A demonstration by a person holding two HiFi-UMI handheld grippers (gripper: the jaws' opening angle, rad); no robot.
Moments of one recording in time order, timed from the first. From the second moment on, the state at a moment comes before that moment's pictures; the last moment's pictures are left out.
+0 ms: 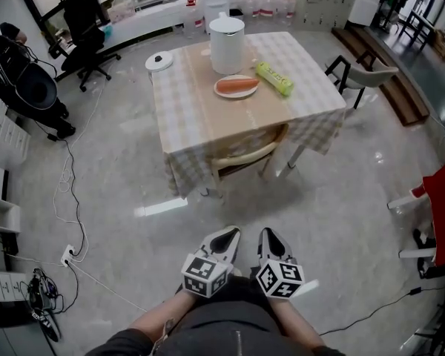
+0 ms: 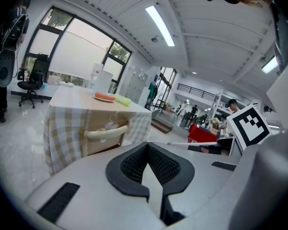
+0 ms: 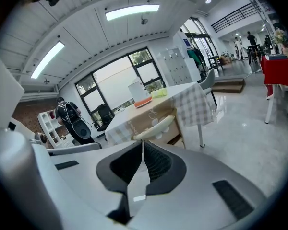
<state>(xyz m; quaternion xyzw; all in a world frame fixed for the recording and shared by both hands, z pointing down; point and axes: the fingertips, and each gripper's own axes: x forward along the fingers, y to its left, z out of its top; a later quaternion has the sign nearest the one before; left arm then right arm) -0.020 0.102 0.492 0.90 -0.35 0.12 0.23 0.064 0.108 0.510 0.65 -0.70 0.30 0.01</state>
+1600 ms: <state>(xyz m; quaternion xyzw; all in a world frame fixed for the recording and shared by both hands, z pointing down) 0.005 -0.114 0.474 0.92 -0.31 0.09 0.20 0.095 -0.075 0.521 0.68 -0.64 0.37 -0.02</state>
